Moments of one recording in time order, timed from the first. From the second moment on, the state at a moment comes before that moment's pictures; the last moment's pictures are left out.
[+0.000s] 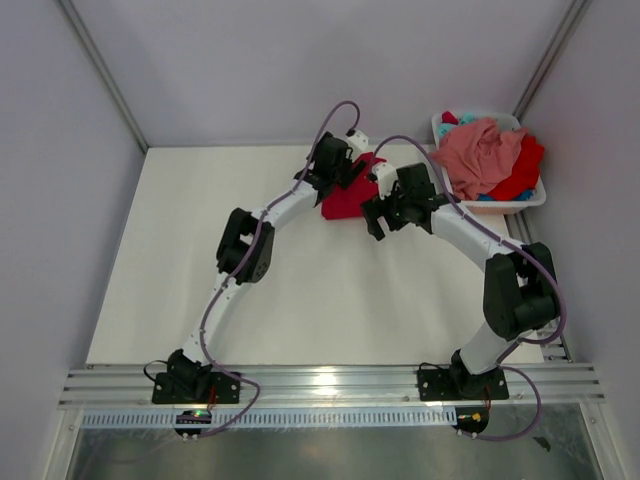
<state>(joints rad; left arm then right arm) -0.58 2.59 2.25 -0.09 -0.26 0.37 0.32 1.65 1.17 -0.36 -0.21 -0.27</state>
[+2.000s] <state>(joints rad) -0.56 1.84 1.60 -0.51 -0.12 0.20 0.32 2.29 1.96 -0.32 -0.02 -0.37</state>
